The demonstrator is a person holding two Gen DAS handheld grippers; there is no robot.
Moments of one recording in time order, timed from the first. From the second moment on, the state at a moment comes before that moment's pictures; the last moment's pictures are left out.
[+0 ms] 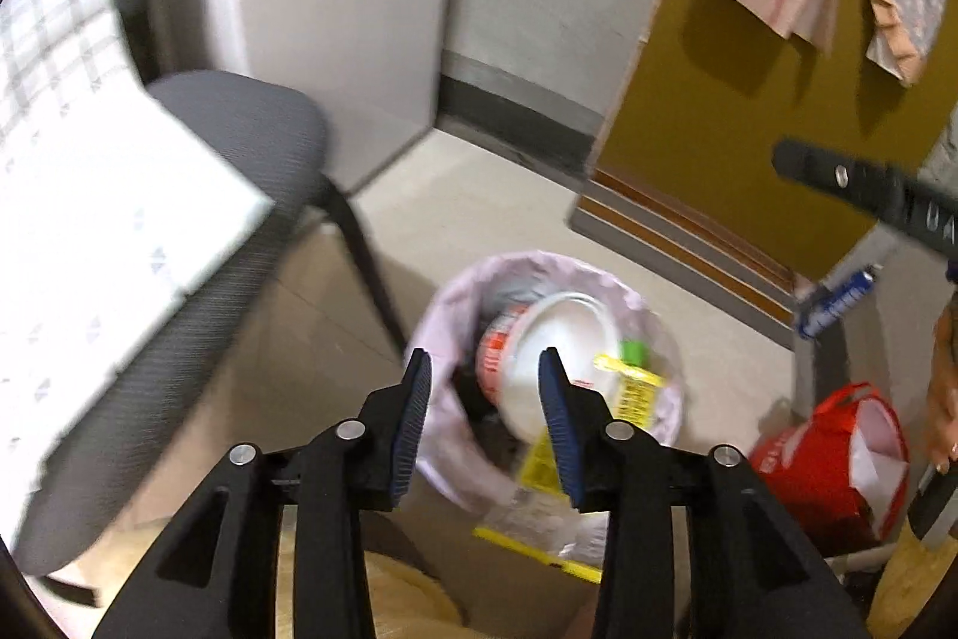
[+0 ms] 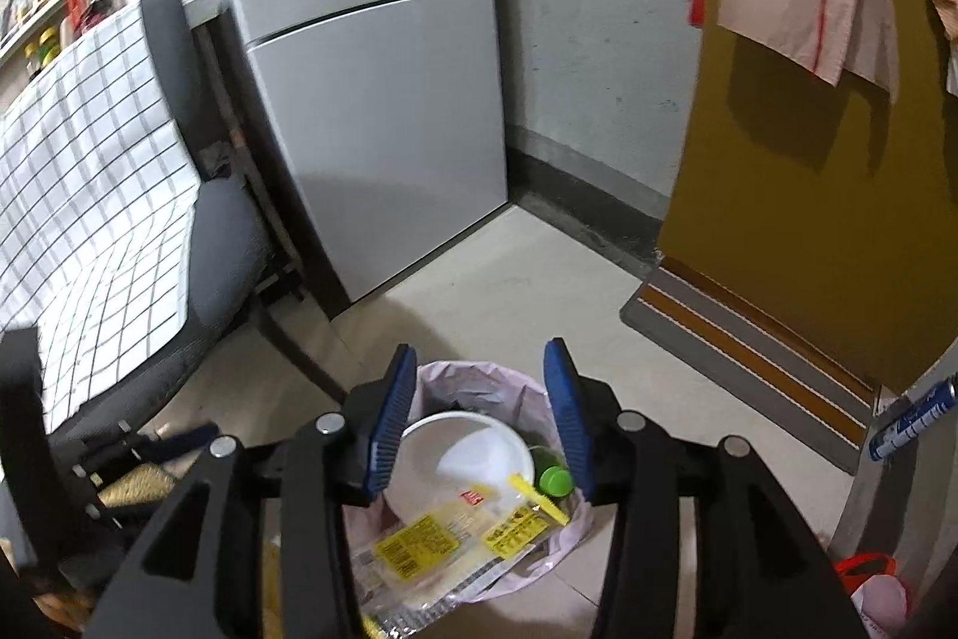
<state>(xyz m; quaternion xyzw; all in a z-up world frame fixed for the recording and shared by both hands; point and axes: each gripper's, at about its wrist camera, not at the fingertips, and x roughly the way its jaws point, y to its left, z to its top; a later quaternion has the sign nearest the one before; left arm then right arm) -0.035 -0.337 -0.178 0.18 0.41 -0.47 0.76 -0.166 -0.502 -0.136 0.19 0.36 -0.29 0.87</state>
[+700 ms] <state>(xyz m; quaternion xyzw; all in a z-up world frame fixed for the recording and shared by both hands) -0.029 -0.195 -0.021 0.17 0.40 -0.30 0.85 -0.136 -0.387 -0.016 0.09 0.38 -0.10 0.92</state>
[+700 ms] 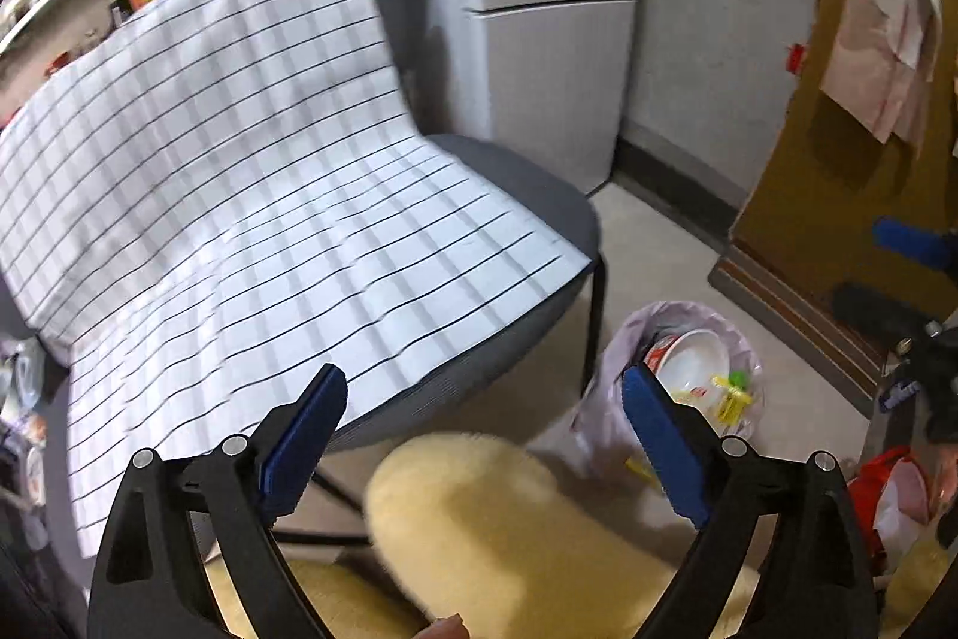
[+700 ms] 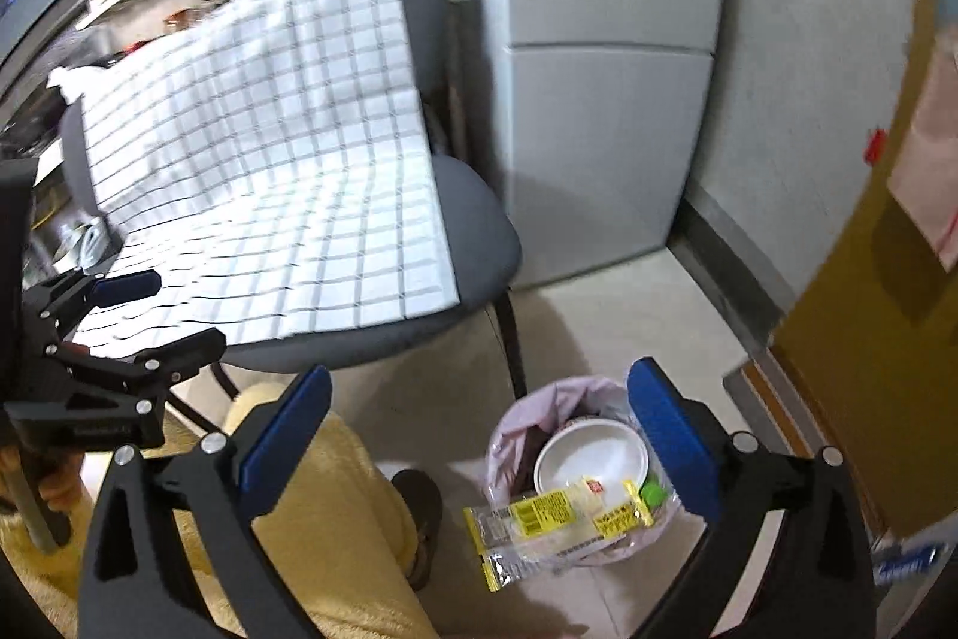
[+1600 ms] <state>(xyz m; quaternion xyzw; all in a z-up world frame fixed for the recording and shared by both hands) -0.035 -0.128 0.021 0.12 0.38 -0.24 0.89 -0.155 -0.372 0.030 0.04 0.34 -0.08 0.93</state>
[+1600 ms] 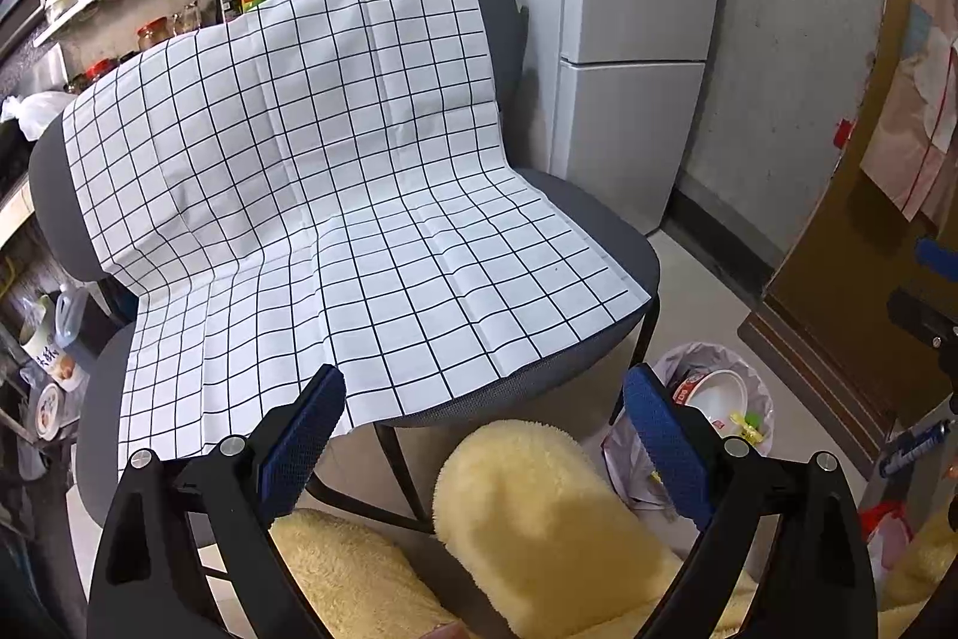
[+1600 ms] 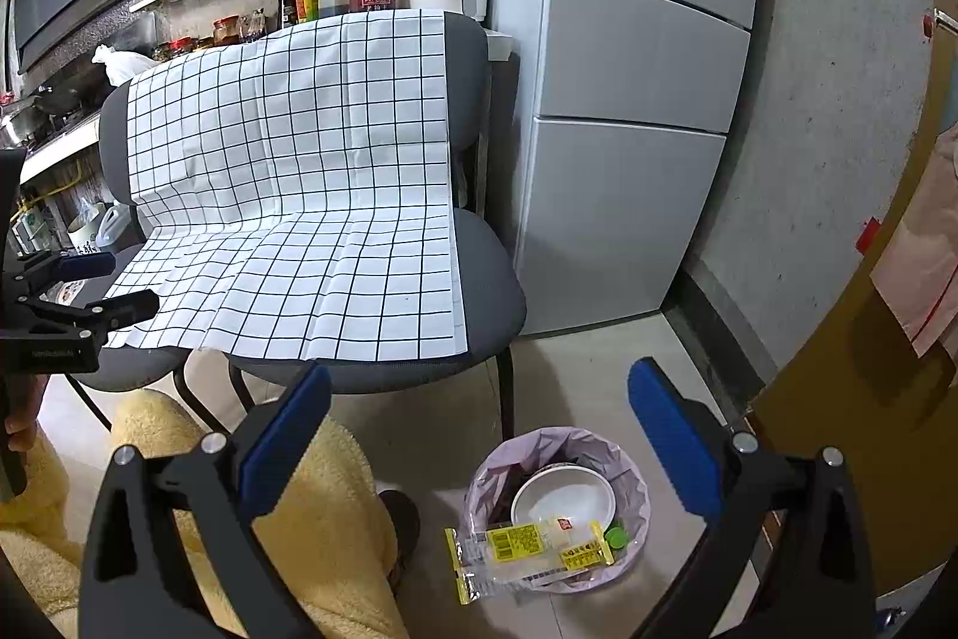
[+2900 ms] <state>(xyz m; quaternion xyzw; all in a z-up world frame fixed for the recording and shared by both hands) -0.036 -0.130 0.014 0.12 0.39 -0.24 0.88 -0.151 -0.367 0.020 0.05 0.35 -0.09 0.93</state>
